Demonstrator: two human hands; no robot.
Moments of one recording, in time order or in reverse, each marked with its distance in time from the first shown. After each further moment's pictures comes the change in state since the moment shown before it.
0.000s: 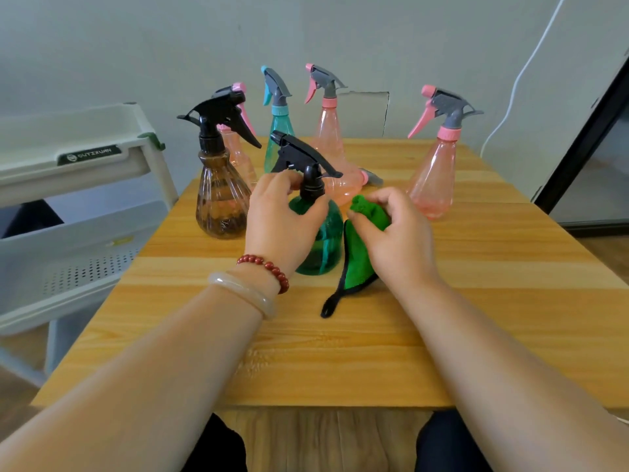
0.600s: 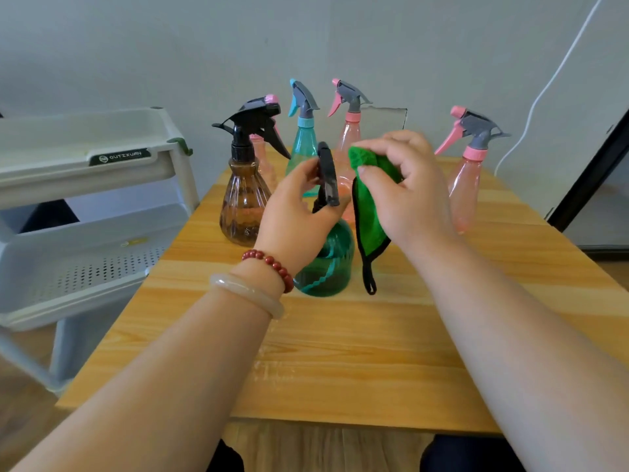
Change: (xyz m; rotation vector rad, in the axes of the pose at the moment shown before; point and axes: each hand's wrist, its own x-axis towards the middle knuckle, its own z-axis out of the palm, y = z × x) left_hand 0.013 0.000 -0.027 -0.263 -0.144 -0.017; right_hand 0.046 -0.060 0.008 0.039 -0.019 -0.184
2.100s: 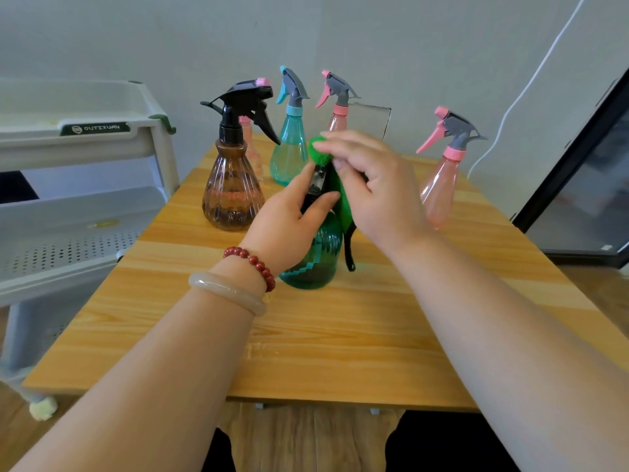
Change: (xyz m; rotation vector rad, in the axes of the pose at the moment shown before) left_hand -0.015 -0.010 -0.001 0.049 -0.162 0.032; right_hand -0.006 -0.001 0.006 -0.211 -0.127 -0.356
